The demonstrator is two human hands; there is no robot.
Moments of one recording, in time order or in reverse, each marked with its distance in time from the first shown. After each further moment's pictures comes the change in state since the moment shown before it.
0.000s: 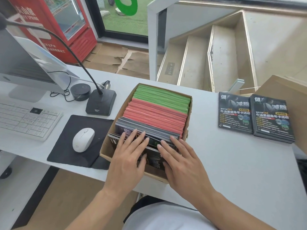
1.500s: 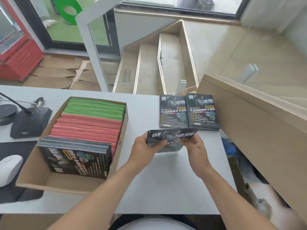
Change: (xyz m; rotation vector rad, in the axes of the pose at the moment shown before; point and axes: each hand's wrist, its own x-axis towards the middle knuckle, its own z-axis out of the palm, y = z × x) left_hand 0.115 0.176 0.124 -1.163 -0.340 -0.466; right_hand -0.076 0.171 -0.074 1.251 0.408 0.913
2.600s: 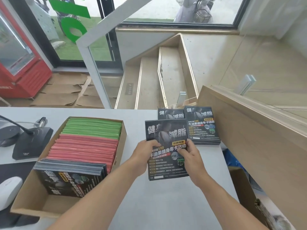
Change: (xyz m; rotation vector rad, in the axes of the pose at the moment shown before) left_hand 0.052 0.034 0.016 -0.110 0.068 -0.513; right_hand 0.037 0.011 -0.010 -0.043 0.050 0.221
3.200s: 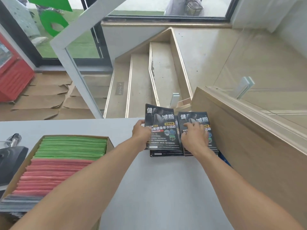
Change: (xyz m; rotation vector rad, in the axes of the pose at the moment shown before) left_hand 0.127 0.075 0.033 0.082 0.212 0.074; right_hand 0.146 -0.042 -0.034 -1.276 0.253 -0.044
